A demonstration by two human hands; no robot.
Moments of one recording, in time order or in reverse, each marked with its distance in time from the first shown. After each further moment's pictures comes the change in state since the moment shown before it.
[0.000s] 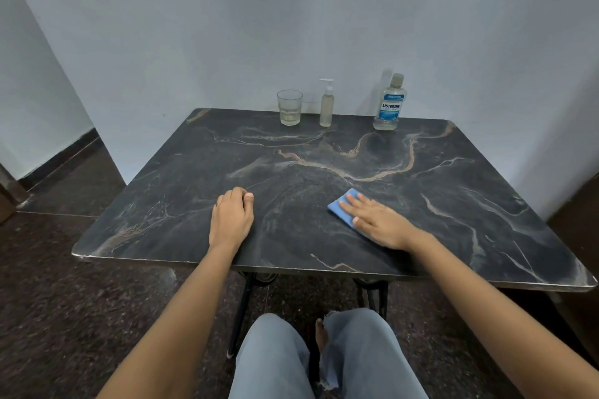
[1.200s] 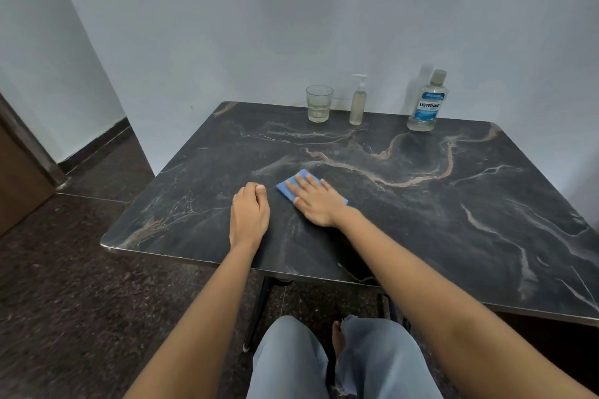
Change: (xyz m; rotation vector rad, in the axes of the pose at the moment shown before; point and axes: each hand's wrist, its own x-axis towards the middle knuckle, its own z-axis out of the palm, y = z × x) left_hand 0.012 -0.011 0.004 -0.183 0.121 -0.155; right_hand 0.139 -0.118 0.006 -0.035 -0.059 -0.012
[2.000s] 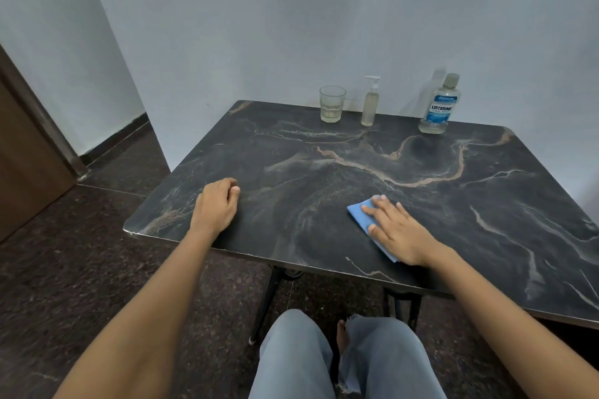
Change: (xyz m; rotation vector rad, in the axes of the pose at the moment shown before) left_hand 0.026 -0.053 -0.076 0.349 -0.131 0.117; right_hand -0.126 0.074 0.008 -0.005 0.090 0.062
